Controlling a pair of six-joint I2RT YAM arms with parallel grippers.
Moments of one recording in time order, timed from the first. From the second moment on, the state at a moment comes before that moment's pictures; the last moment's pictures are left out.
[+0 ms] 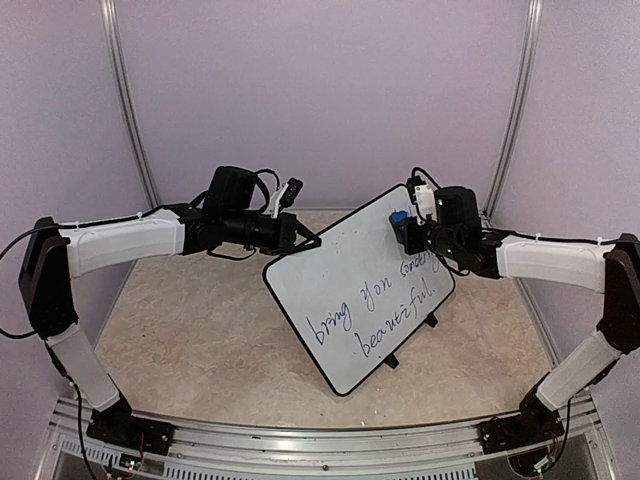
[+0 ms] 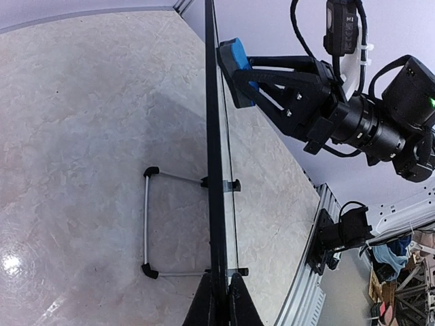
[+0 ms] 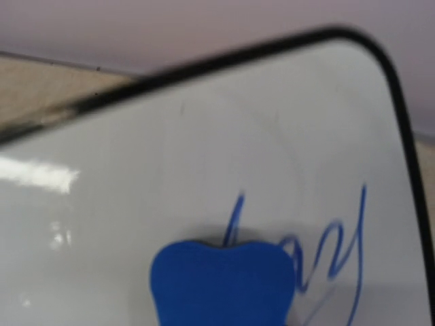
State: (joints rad) left arm -0.68 1.70 1.31 -0.10 0.54 -0.46; right arm 0.57 1.52 0.99 0.14 0.15 0.11
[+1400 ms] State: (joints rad) left arm -0.68 1.70 1.31 -0.11 0.54 -0.46; right arm 0.54 1.55 1.04 0.13 0.15 0.08
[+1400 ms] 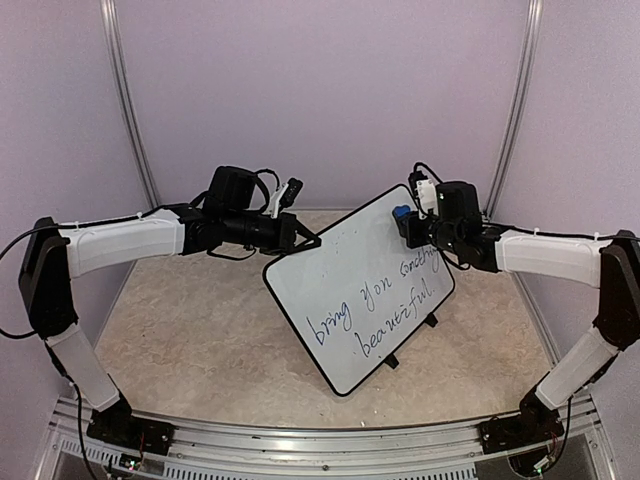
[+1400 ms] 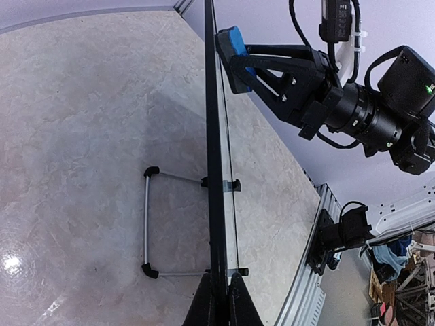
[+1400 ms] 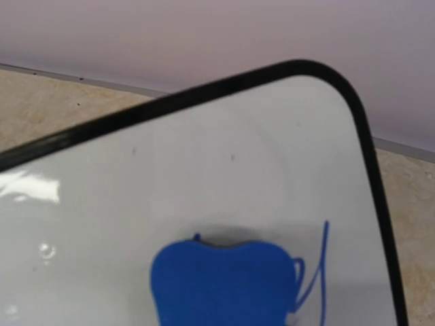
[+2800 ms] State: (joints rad) left arm -0.68 1.70 1.31 -0.11 0.54 -0.47; right arm 0.50 1.58 1.05 0.17 0.07 0.08
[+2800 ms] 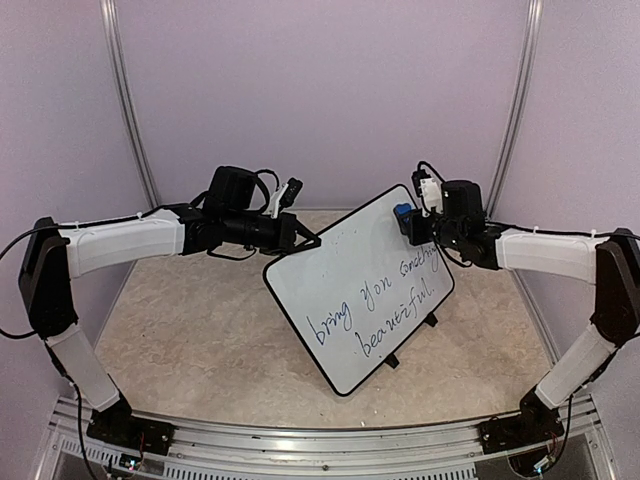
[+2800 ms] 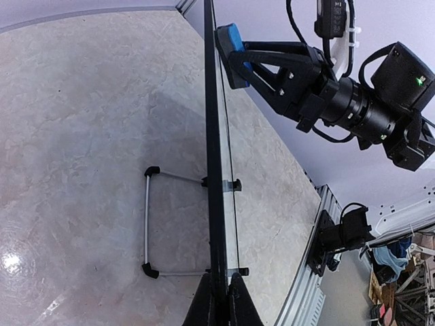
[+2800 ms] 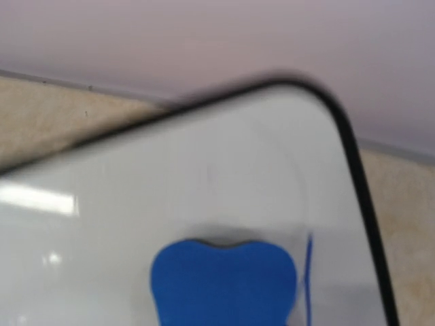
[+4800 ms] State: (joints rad) left arm -0.69 1.70 1.31 -0.11 0.53 -0.47; right arm 0.47 1.57 1.04 0.17 0.04 0.12
